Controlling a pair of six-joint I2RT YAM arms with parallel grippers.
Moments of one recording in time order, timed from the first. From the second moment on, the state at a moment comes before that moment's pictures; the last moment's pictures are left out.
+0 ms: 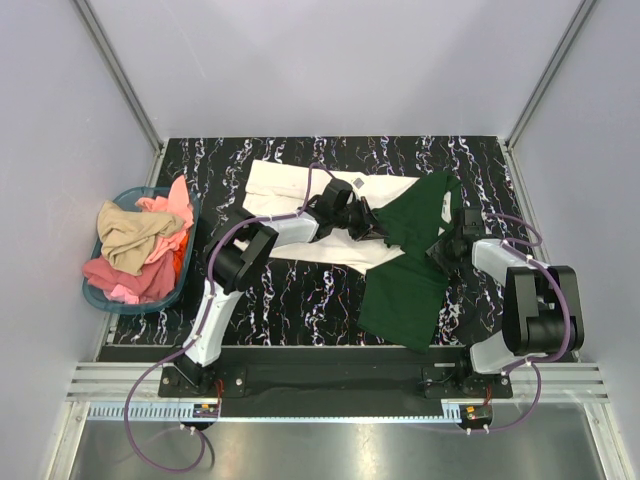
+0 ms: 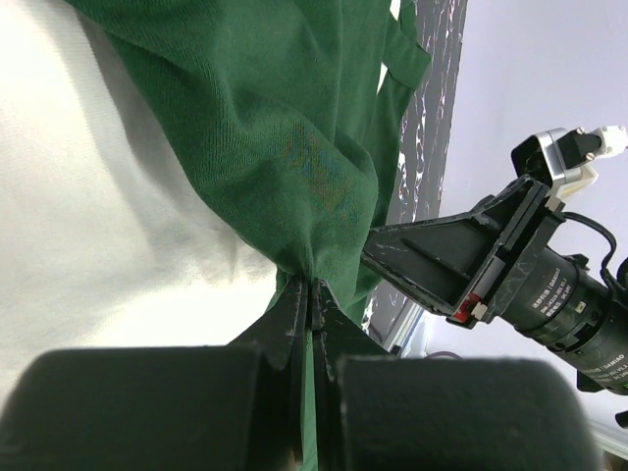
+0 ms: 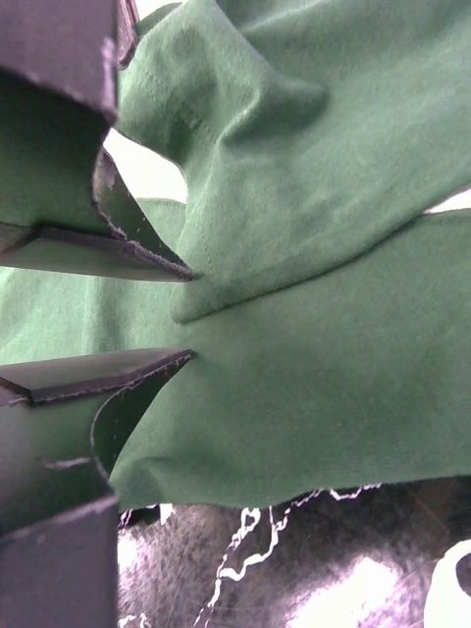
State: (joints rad) left arm -0.68 2.26 1.52 0.17 0.54 -1.05; right arm 0.02 1.51 0.74 -0.30 -0.04 0.91
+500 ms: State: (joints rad) left arm -0.68 2.26 1.52 0.18 0.54 -1.05; right arm 0.02 1.53 0.74 -0.27 -0.04 0.90
